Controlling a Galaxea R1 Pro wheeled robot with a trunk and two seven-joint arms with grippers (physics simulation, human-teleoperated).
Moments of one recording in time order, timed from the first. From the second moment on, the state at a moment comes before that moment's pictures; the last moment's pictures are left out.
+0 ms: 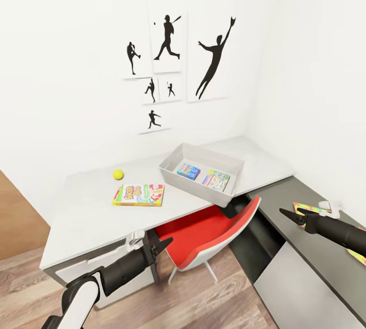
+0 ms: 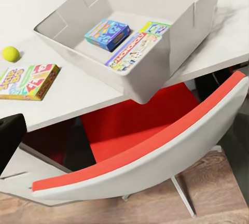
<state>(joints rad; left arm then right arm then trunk) -0.12 0.06 -0.16 -1.59 0.94 0.68 -0.25 -0.37 -0.22 -0.61 -1.61 0.10 0.84 1.11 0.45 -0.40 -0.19</state>
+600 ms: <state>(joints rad) -0.12 0.06 -0.16 -1.59 0.93 0.68 -0.25 -0.37 -0.22 -0.61 -1.61 0.10 0.84 1.11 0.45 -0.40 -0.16</state>
